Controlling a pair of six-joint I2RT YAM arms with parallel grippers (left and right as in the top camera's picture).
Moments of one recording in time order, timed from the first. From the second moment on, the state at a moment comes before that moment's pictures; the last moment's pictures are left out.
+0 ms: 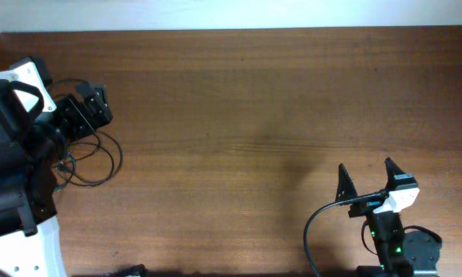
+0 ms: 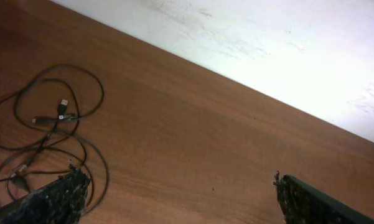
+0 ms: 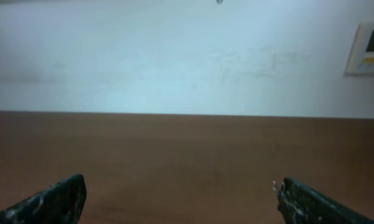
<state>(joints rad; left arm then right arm) 0.29 1.16 1.59 -1.04 0.23 -0.23 -0.03 0.06 0.19 -0.16 -0.18 0.07</state>
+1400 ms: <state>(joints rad) 0.29 0.90 1.20 -1.02 0.23 -0.23 -0.03 0.01 0.01 -0.06 -0.18 0.07</state>
